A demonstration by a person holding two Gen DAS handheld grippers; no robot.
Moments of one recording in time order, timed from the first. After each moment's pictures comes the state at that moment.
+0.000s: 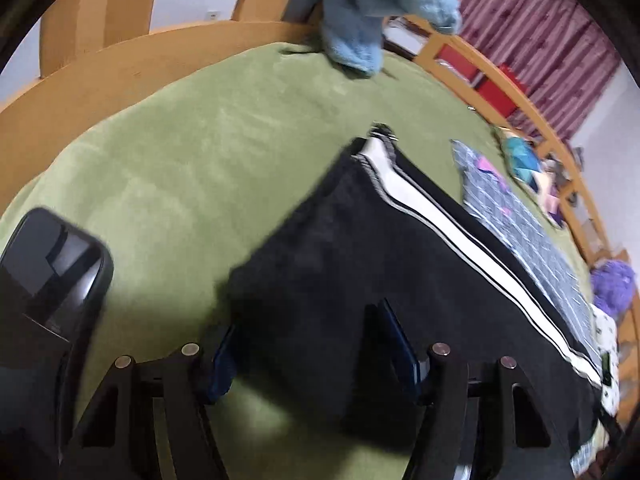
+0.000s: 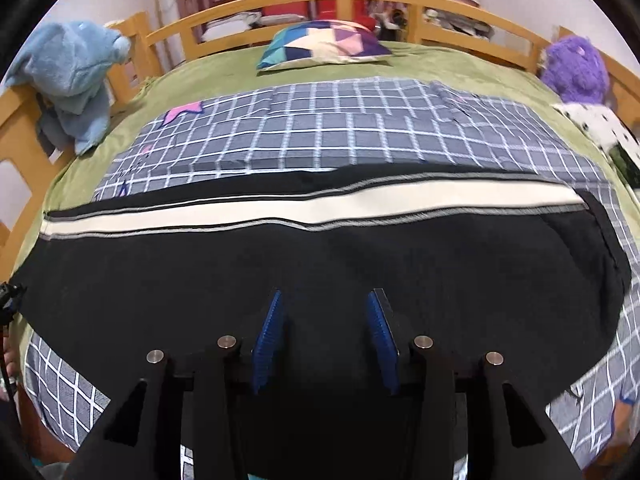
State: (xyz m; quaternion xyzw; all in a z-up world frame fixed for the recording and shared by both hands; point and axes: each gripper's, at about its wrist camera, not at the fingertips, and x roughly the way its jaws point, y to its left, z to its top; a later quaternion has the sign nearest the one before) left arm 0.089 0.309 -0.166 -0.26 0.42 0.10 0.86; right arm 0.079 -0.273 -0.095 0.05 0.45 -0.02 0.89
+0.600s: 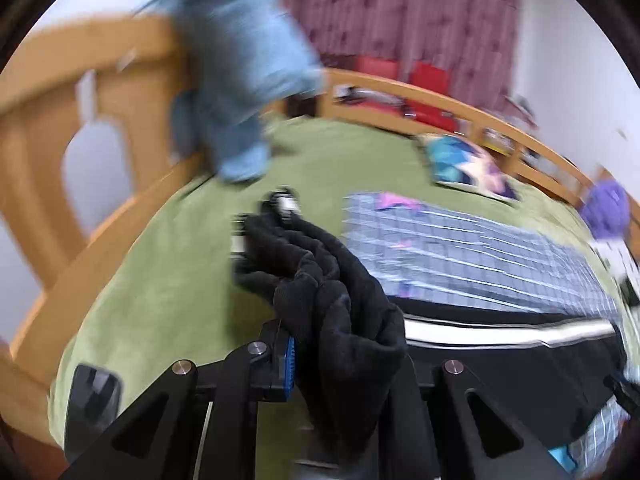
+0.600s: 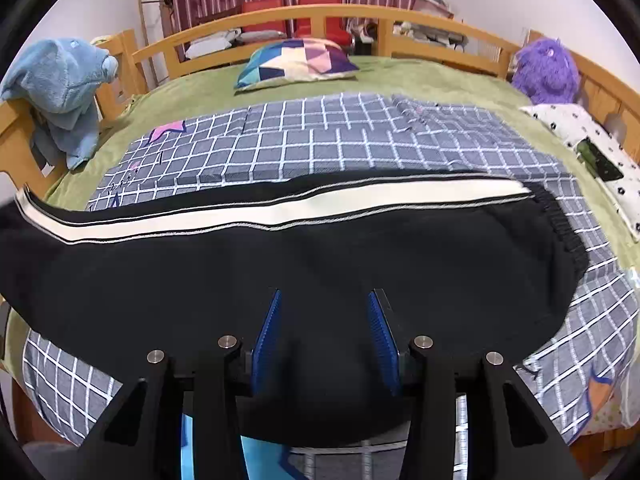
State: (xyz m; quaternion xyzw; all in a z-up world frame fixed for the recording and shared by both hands) left arm 0.089 0.162 0.006 -0.06 0.33 0.03 0.94; right arm 0.036 -0.304 -0.067 0.04 0.42 -0.05 0.91
